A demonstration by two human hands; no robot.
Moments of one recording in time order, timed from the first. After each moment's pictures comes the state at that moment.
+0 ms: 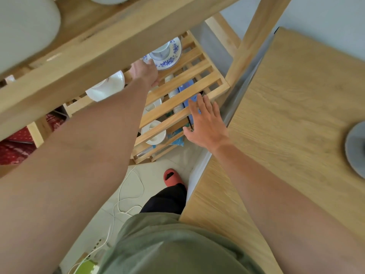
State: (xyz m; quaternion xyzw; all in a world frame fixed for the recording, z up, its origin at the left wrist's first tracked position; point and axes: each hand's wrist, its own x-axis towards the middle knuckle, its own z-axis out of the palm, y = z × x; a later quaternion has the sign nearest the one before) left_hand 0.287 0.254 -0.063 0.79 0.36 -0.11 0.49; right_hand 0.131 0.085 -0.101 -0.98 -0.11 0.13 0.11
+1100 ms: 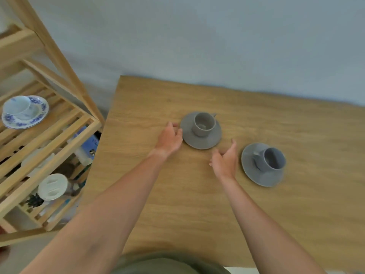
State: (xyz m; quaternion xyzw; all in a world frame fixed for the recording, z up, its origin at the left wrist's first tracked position) left_hand 0.048 -0.126 -0.036 0.84 -0.09 -0.28 0.45; right_hand -0.098 -0.237 -0.033 -0.68 0.52 -0.12 0.51
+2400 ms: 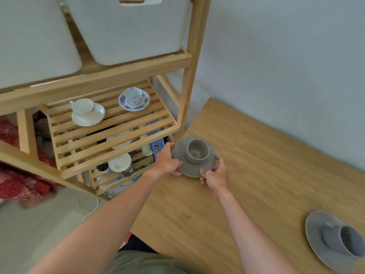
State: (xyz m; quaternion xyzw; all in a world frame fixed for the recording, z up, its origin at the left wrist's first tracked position) left_hand 0.057 0.099 -0.027 0.75 0.12 -0.26 0.59; right_hand 0.002 -0.071 -0.016 -0.72 0.34 0.10 0.60
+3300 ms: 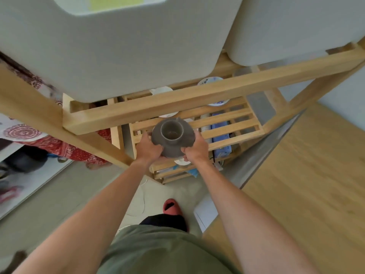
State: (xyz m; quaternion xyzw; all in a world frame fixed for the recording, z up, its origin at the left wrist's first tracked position) left_hand 0.098 0.387 -0.064 0.80 0.37 -0.11 0.47; right_hand 0.131 0.233 -0.076 -0.81 0.13 0.22 0.53
